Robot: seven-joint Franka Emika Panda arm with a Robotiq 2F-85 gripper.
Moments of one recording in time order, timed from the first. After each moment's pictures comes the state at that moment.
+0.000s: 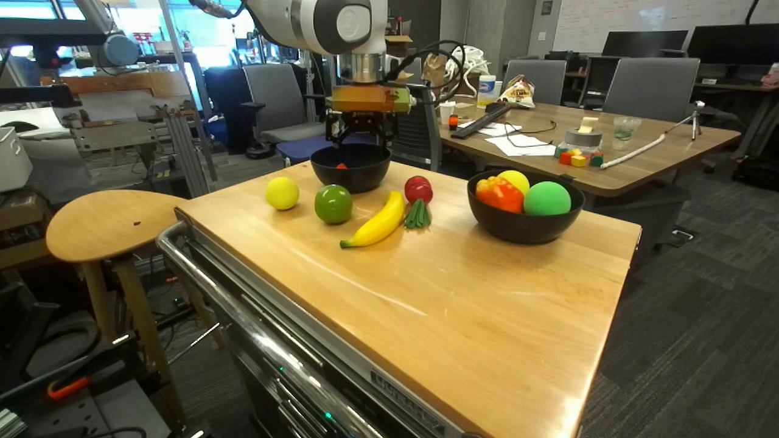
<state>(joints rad) -0.03 0.50 0.14 -1.69 0.07 2.29 -0.81</state>
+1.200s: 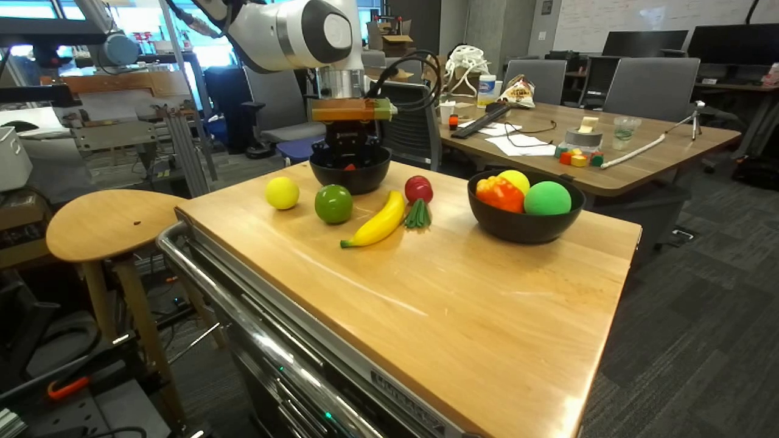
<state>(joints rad) 0.04 0.50 0.11 -1.74 -0.19 2.15 -0.63</state>
